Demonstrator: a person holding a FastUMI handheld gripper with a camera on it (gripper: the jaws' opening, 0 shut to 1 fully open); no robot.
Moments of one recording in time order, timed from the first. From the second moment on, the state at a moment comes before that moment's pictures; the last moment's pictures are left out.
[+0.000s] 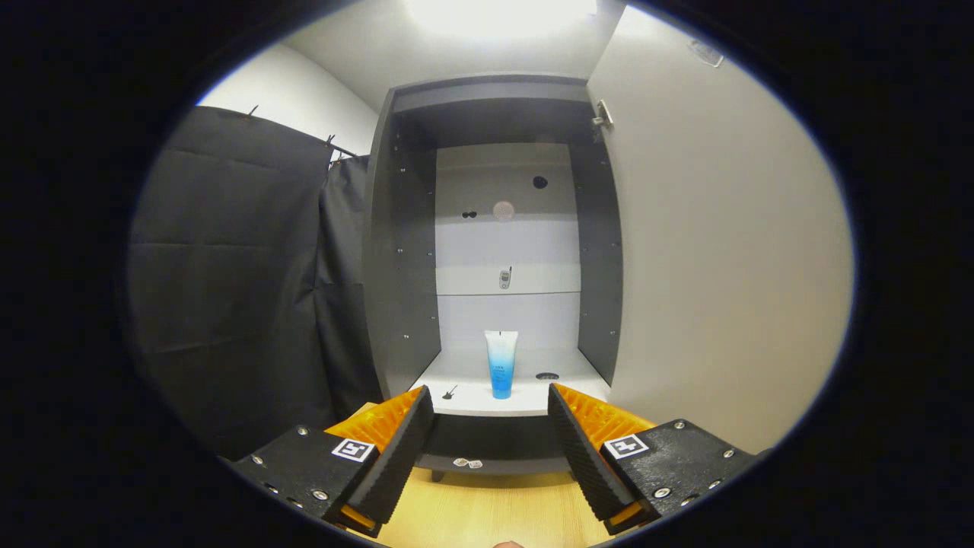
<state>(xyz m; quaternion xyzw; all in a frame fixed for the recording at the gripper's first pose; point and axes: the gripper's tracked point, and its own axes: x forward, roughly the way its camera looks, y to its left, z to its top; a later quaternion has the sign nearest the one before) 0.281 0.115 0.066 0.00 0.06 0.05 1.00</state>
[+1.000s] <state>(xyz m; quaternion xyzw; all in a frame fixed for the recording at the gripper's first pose) 0.113 0.014 0.036 -0.01 0.07 -0.01 1.00</state>
